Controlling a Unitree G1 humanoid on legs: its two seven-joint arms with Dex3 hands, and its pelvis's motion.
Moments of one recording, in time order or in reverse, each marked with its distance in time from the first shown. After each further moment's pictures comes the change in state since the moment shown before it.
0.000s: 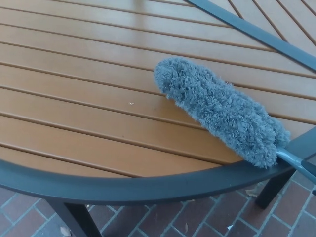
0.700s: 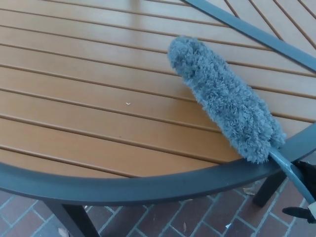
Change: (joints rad) left_arm -0.009 -0.019 -0.014 -0.001 -0.001 -0.005 -0.001; right_arm -0.090 0.120 0.231 0.000 -0.190 0.188 -0.018
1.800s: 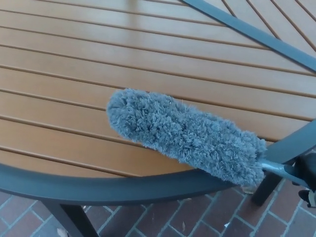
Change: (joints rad) left_arm 0.010 -0.022 -0.052 -0.001 0.017 -0.018 0.028; right_arm -0.062 0.091 0.113 0.193 -0.253 -0.004 -0.446
